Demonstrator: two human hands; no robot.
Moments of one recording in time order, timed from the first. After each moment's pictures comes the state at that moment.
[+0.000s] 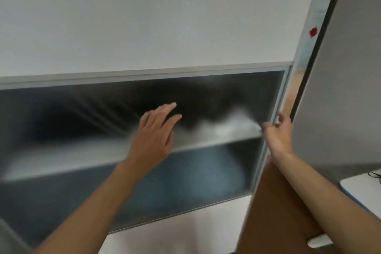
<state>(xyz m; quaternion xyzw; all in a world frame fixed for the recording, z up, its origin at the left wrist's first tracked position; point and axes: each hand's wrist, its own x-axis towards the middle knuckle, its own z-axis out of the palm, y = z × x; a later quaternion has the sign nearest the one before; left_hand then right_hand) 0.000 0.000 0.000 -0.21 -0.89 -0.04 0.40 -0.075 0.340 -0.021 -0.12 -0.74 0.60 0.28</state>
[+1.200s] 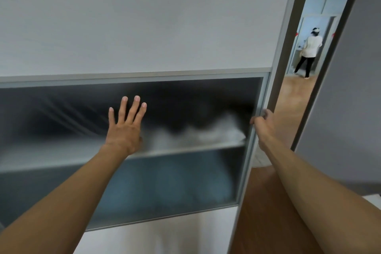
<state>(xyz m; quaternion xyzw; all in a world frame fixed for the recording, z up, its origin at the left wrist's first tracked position) -0.049 0.032 0.008 0.11 -0.98 0.12 0.13 -0.158 0.417 0.000 -0.09 -0.73 0.66 0.14</state>
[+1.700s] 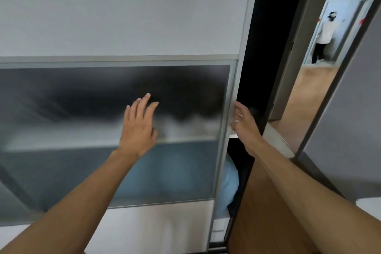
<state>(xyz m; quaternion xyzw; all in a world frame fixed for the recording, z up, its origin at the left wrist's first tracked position) -0.040 0.066 -0.031 0.01 -0.94 0.00 0.34 -0.127 0.363 -0.026 0.09 -0.74 0.66 0.03</state>
